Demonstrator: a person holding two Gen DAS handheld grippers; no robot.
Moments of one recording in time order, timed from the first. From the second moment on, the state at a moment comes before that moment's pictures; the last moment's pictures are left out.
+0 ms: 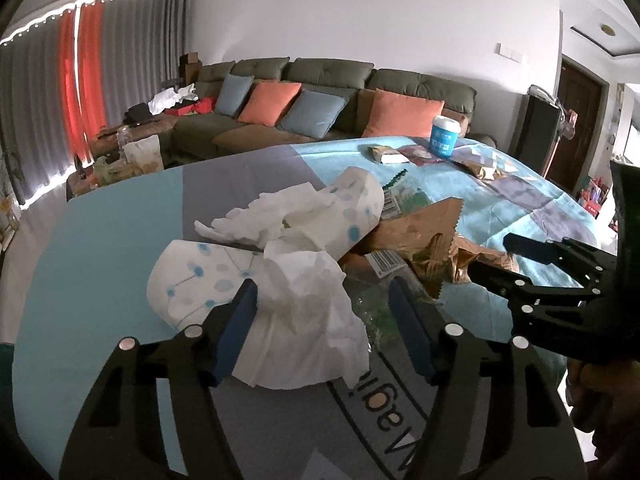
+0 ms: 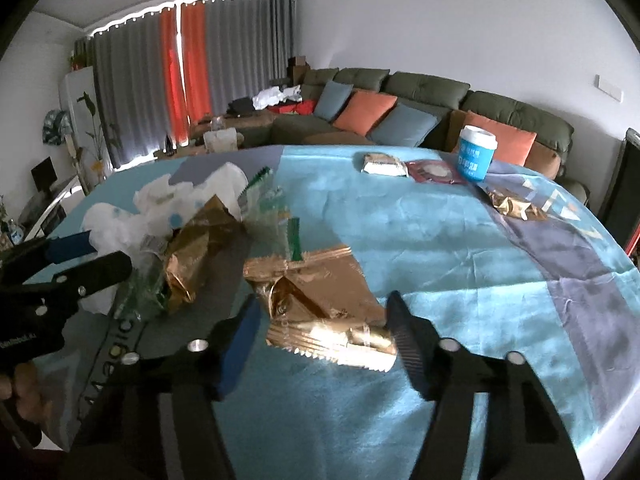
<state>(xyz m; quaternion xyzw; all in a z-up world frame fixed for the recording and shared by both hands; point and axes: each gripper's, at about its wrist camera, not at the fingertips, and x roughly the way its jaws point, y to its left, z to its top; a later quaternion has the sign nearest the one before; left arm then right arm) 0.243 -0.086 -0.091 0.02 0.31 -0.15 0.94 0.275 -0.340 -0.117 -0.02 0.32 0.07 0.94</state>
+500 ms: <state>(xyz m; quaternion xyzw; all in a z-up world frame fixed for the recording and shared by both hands) 0.247 -0.084 -0.093 0.01 0.33 -0.16 0.93 0.270 -0.345 -0.113 0.00 0.33 0.07 0.94</state>
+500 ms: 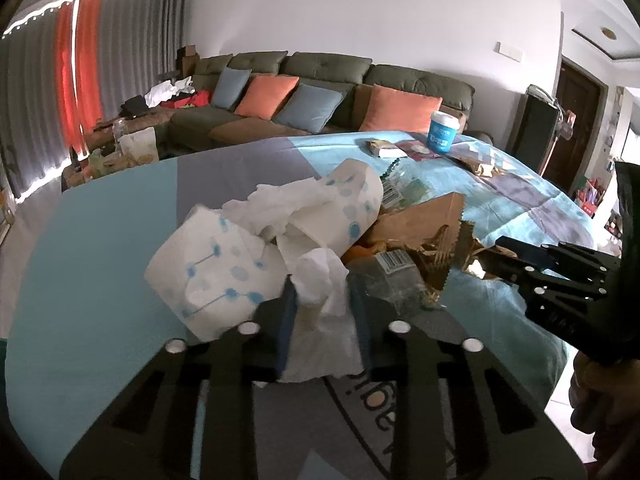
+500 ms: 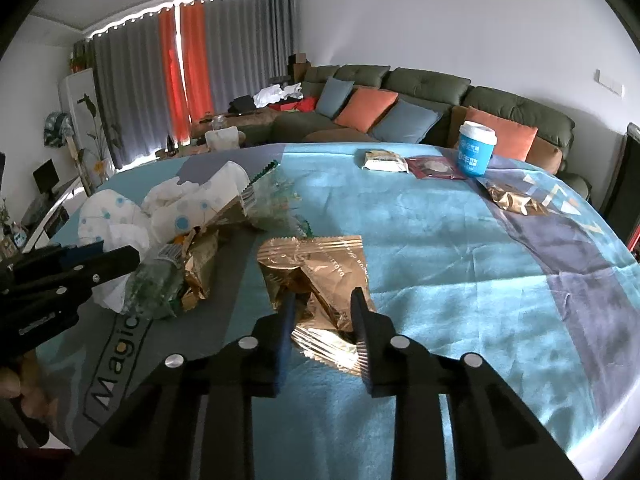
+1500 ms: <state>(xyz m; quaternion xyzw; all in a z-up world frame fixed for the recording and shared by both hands) 0.175 -0.024 -0.009 -0.03 0.20 -0.12 0.97 0.237 -0.325 -0.037 0.00 0.21 0.12 0.97</state>
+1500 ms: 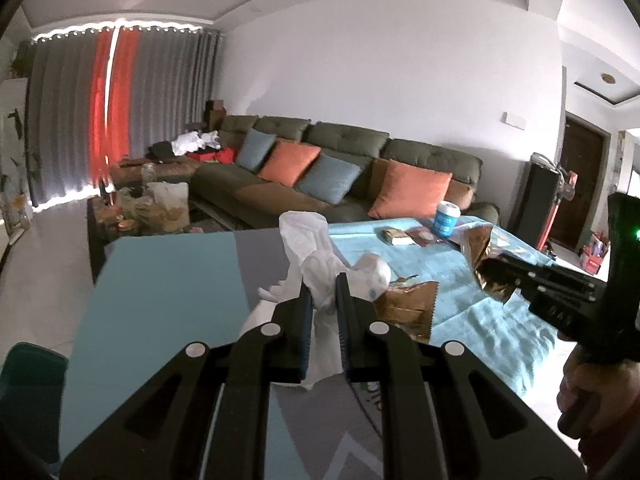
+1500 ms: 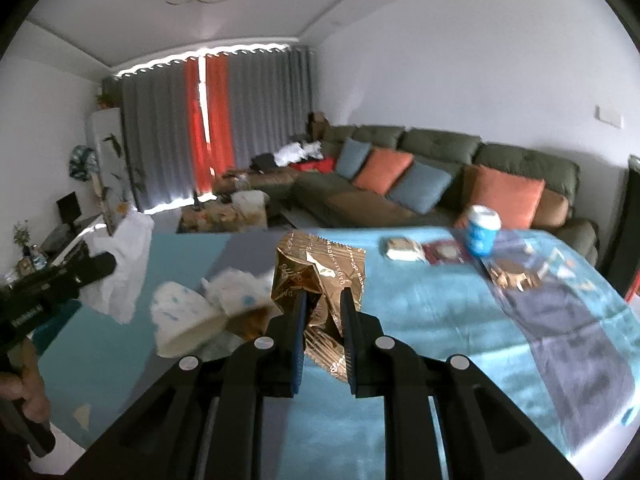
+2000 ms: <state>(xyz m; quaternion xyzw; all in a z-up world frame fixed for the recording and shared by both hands) 0.117 0.059 0.017 -0.04 0.16 -0.01 0.99 0.228 -0.226 0.006 -0.02 0.16 0.28 0.95</state>
